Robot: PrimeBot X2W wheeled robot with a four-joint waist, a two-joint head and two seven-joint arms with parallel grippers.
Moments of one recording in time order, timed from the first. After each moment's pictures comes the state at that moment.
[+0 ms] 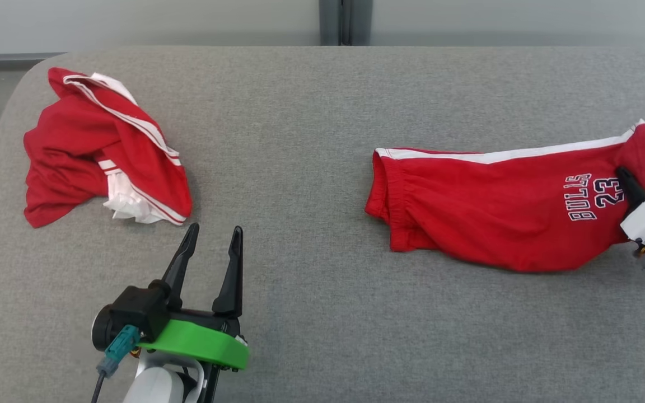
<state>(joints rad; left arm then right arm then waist) -0.13 0.07 -0.25 0.18 -0.33 -0.10 -0.26 -0.72 -0.69 0.86 0.79 1.53 0.13 -0.13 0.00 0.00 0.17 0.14</state>
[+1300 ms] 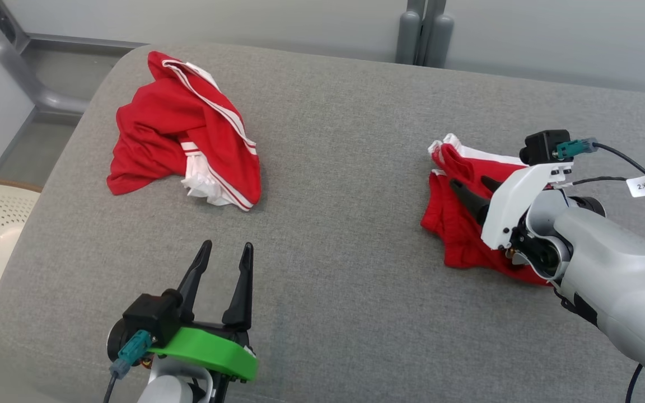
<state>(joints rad) -0.13 0.05 -0.26 0.26 -0.36 -0.12 -0.26 -0.91 -0.39 1.14 0.89 1.36 0.13 0.00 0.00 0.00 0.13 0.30</state>
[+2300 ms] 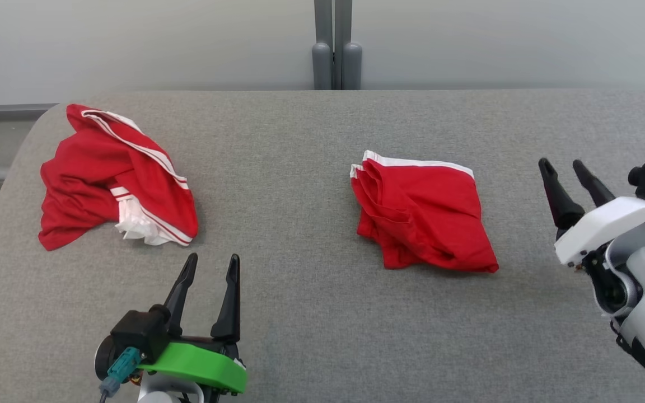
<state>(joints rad) -0.07 0.05 -0.21 0.22 -0.33 -0.11 -0.26 -0.59 -0.51 0.58 0.66 1.02 0.13 -0.26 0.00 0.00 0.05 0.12</state>
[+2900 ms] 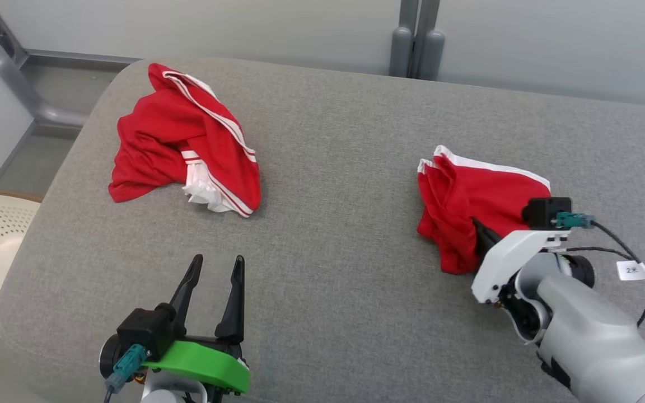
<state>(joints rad) -0.08 0.05 -0.23 0.25 -0.34 -0.11 -0.26 -0.66 -0.28 0.77 0.93 1.03 0.13 -0.18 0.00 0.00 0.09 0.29</state>
